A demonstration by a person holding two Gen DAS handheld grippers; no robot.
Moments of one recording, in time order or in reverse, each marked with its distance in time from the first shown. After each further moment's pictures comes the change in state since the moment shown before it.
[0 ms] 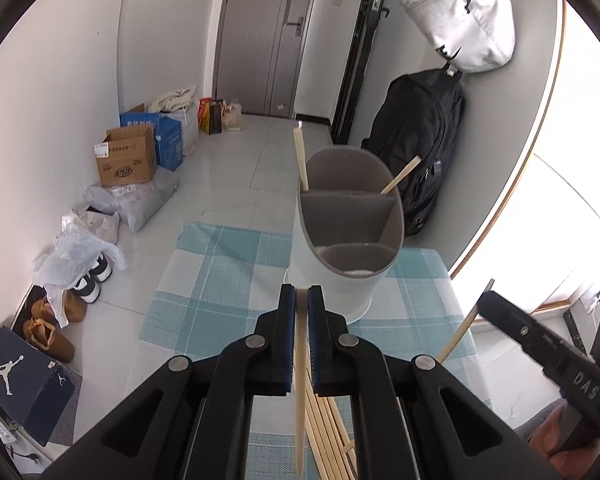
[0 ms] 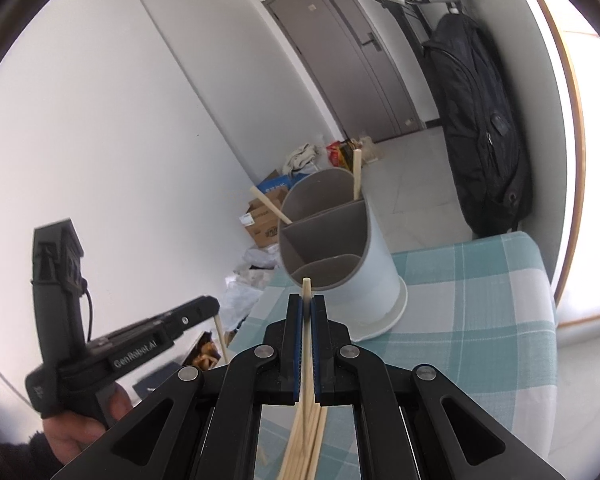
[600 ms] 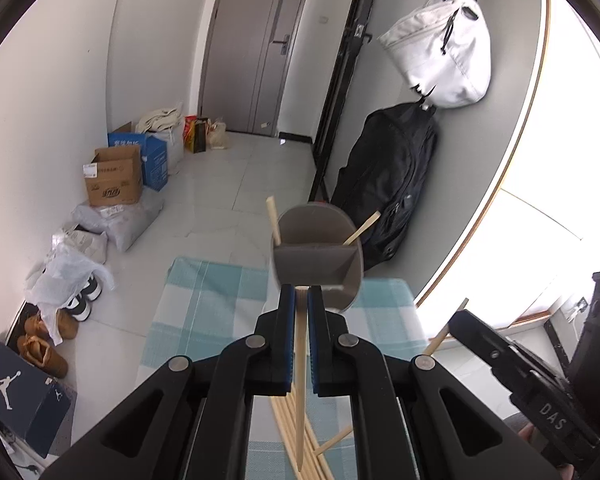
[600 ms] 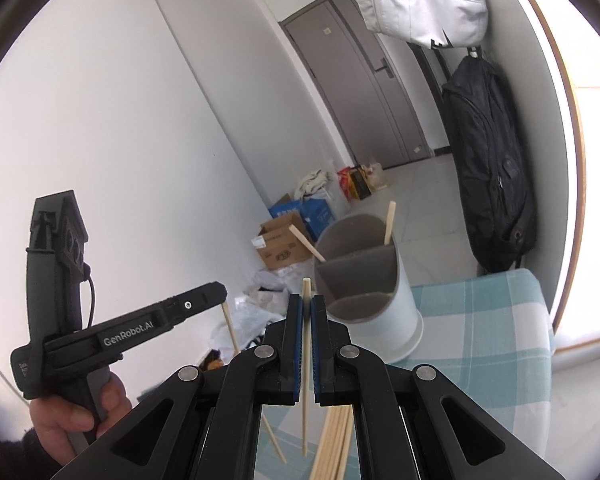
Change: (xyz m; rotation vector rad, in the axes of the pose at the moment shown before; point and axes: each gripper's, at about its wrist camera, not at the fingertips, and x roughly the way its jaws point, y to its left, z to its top) left arm -0.037 -0.014 0.034 -0.004 -0.052 -0.069; right arm -0.026 0.032 0.027 -0.035 -0.078 0.019
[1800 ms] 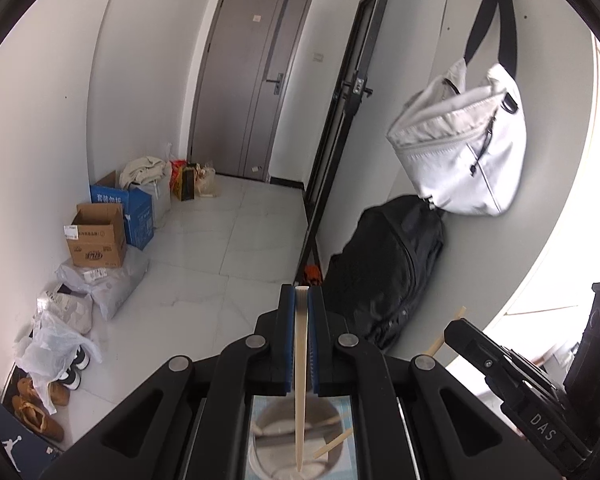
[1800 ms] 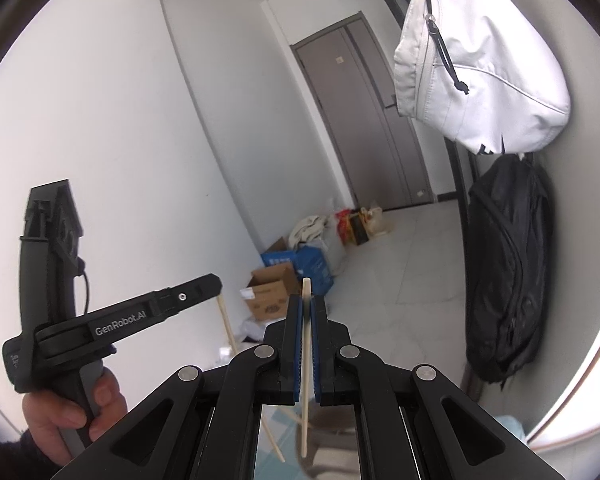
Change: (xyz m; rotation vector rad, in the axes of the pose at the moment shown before) left arm 0.038 -0.002 0.157 -0.025 -0.130 -0.022; right arm 0.064 -0.001 0.179 -0.082 -0.089 -0.041
